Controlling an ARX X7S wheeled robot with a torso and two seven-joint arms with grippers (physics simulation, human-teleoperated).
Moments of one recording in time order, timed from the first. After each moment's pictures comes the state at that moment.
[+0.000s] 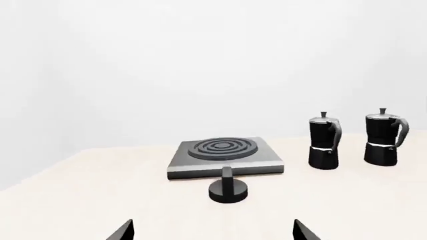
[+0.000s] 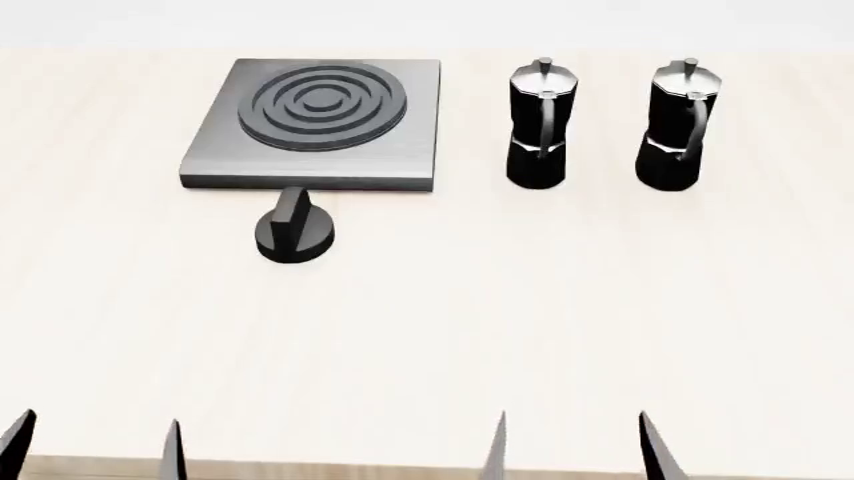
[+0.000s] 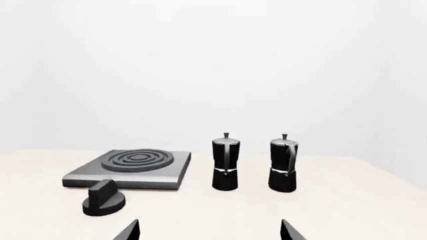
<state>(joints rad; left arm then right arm) 0.13 -0.03 0.06 0.43 0.05 -0.11 -0.04 -0.12 0.04 -0.05 -0.49 0.01 0.13 0.04</state>
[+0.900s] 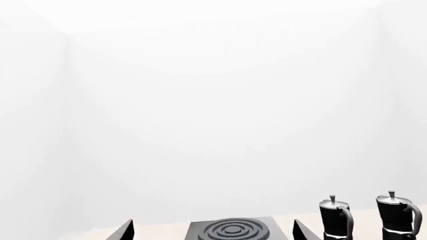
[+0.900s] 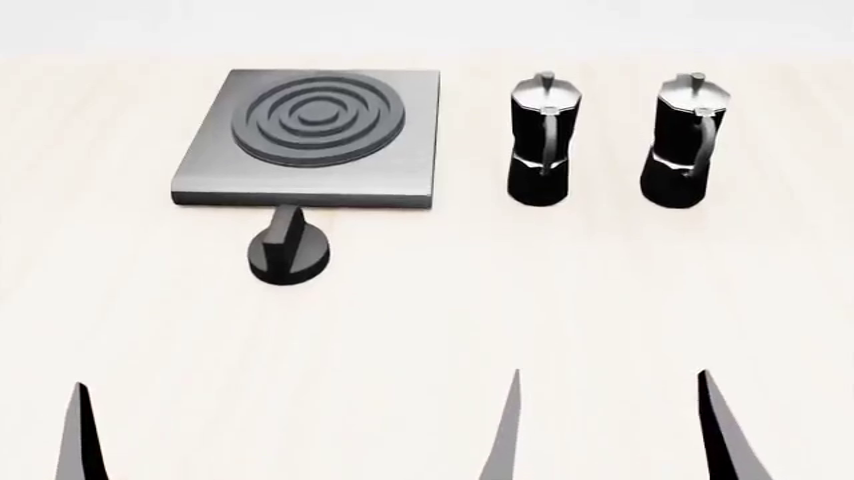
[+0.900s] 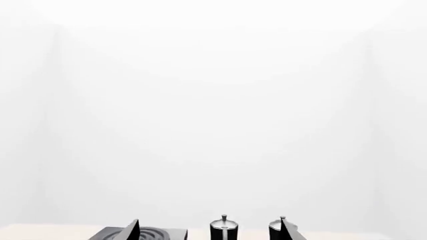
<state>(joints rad) 0.23 -0.12 0.10 0.82 0.06 -0.14 -0.14 -0.19 0.11 -0.09 -0.88 0.01 0.21 0.12</state>
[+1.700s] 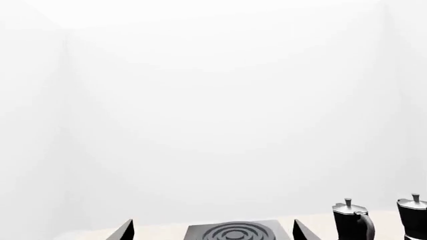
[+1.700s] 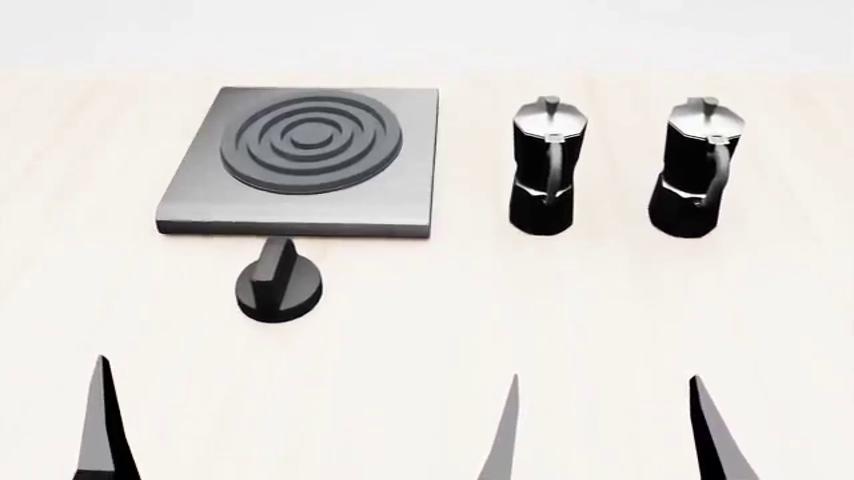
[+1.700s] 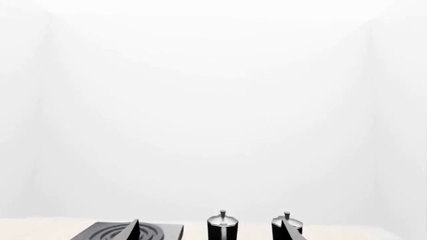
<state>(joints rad) 0.14 -0.15 0.14 0.74 0.03 -0.16 -0.19 -0.18 0.15 -0.12 -0.82 0.03 0.18 0.18</state>
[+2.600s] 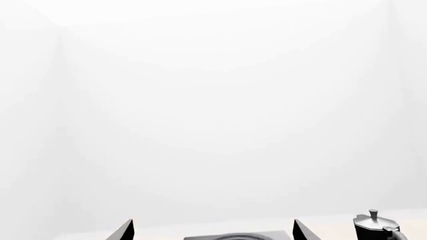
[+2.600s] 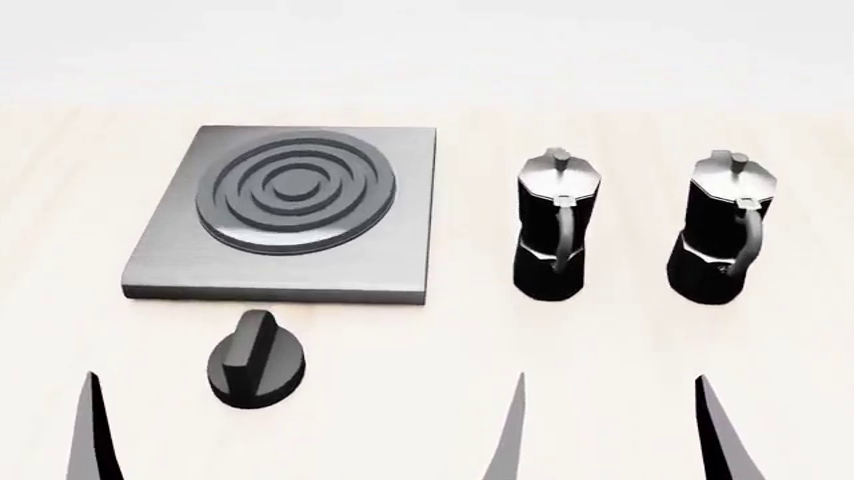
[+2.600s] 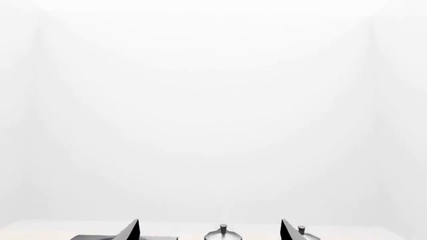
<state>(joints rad) 0.18 -0.20 0.15 0.78 0.02 -0.15 -0.23 -0.17 0.19 -0.14 -0.82 0.06 0.18 0.23</state>
